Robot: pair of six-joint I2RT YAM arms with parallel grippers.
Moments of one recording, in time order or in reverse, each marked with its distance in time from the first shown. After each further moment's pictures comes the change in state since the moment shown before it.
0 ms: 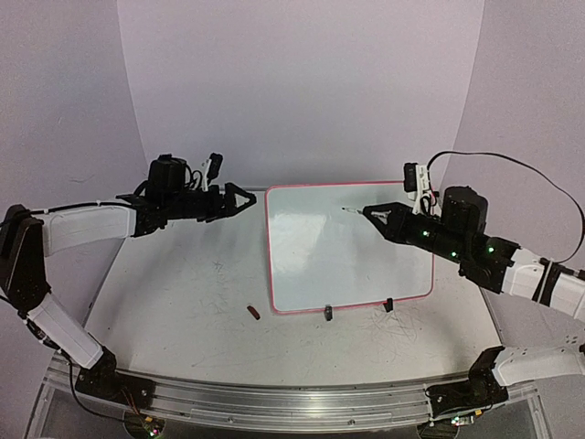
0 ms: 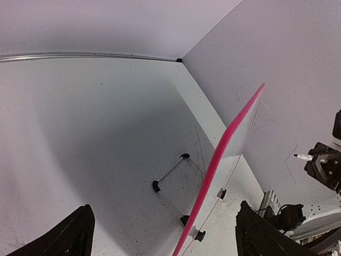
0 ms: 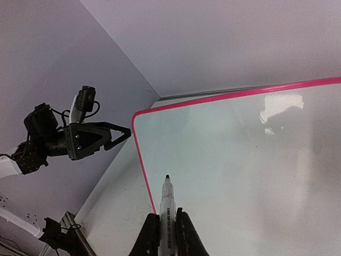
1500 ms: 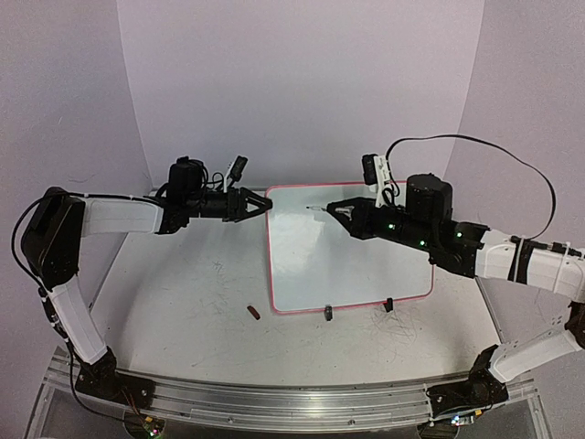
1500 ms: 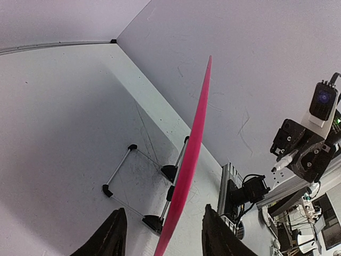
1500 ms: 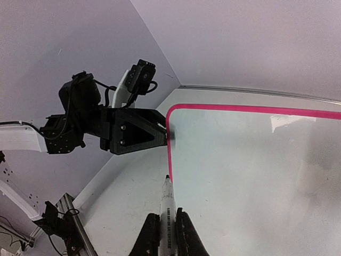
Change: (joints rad) left arm 0.001 0.242 0.097 0.246 0.348 -0.054; right arm 0.113 0.226 0.165 0.042 -0.004 -0.100
